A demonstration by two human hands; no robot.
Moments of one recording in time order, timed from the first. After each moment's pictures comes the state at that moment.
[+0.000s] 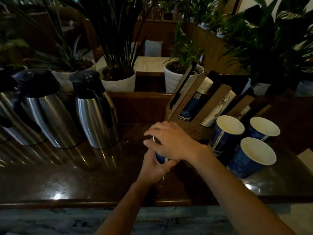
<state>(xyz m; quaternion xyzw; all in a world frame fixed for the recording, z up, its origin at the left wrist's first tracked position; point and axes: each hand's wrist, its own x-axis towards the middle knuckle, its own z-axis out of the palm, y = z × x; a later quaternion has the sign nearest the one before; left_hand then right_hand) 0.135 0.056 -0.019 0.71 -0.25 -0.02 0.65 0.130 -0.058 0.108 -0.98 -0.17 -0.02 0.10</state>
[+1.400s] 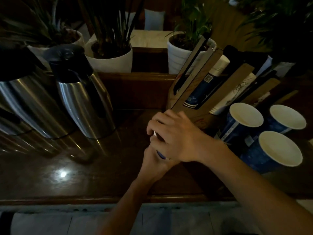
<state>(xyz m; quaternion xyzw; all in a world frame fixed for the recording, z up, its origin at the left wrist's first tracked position) 0.139 0.049 -0.024 0.68 -0.24 -0.03 0.69 0.125 -0.059 0.118 -0.98 -0.19 0.01 0.07</state>
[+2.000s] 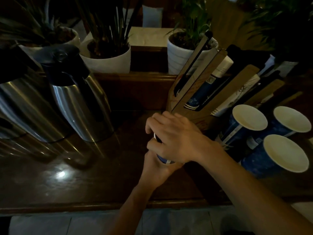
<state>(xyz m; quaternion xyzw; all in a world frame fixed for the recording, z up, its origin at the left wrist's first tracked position) 0.144 0.045 -0.040 0.69 -0.20 -0.05 0.69 0.144 -0.057 0.113 -0.98 -0.19 -0.01 0.07</state>
